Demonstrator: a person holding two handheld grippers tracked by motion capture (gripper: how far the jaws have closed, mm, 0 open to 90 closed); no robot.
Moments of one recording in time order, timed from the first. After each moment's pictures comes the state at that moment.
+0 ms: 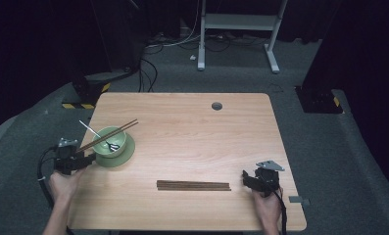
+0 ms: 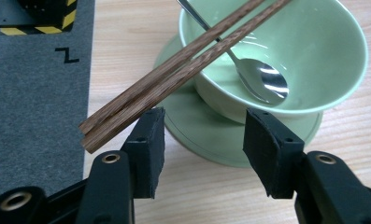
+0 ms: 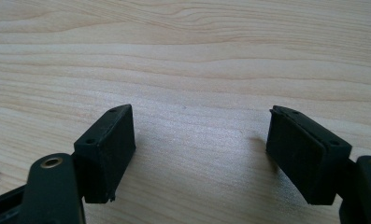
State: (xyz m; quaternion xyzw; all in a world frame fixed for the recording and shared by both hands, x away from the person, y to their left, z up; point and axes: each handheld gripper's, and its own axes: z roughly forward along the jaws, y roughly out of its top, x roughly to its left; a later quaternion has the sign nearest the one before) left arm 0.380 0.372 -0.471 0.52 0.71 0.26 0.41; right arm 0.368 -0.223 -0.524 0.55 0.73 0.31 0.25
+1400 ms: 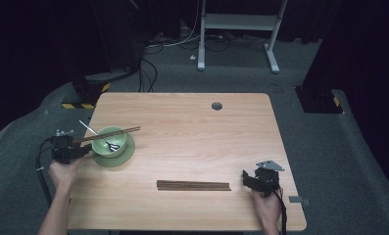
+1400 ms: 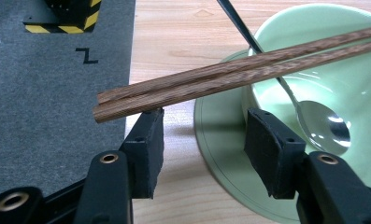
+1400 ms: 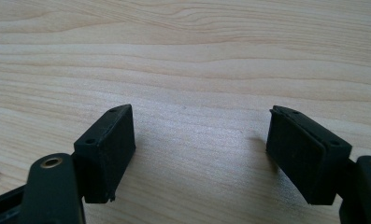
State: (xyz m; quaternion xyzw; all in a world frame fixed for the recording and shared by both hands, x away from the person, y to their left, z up) left arm 0.417 0.395 -0.477 0.48 0.73 0.28 0.40; right arm 0.368 -0.223 -0.524 0.55 0.73 0.31 0.25
